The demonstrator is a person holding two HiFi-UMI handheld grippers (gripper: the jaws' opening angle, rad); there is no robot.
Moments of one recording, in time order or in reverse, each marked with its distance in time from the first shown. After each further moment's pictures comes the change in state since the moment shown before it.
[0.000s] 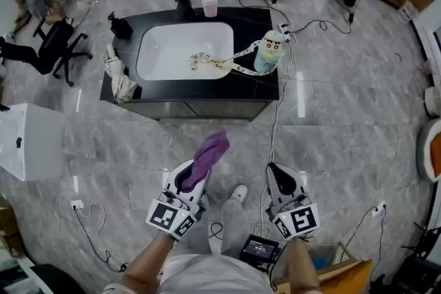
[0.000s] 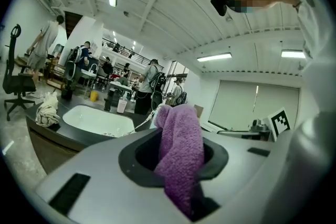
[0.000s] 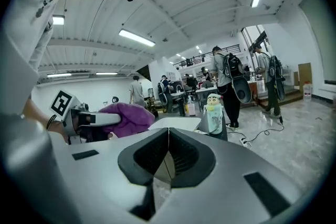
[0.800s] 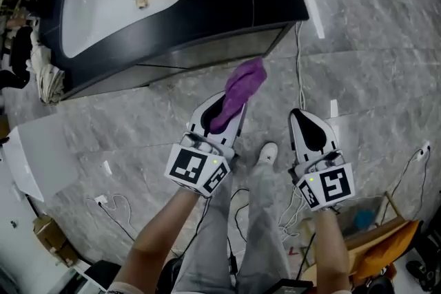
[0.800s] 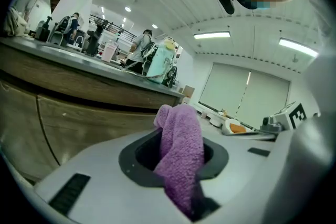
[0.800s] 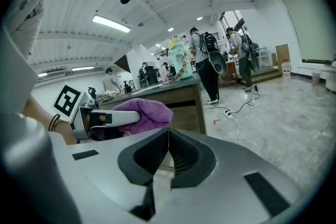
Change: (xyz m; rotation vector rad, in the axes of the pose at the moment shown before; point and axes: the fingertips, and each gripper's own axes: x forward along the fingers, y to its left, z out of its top) left arm 0.194 0.068 -0.251 -0.015 0.202 -0.137; right arm 0.096 -0.120 -0.246 0.146 0.109 -0.169
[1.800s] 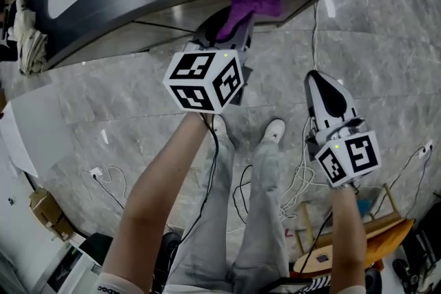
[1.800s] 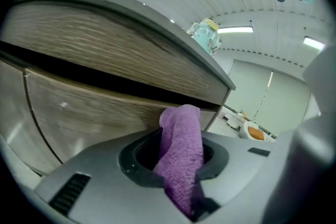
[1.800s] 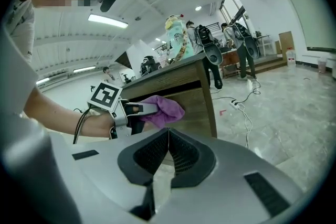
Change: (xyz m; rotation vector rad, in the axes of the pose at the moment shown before) left arm 0.069 0.113 -0.021 -0.082 0.051 0.154; right arm 0.053 -0.003 -0.040 0.061 0.066 0.055
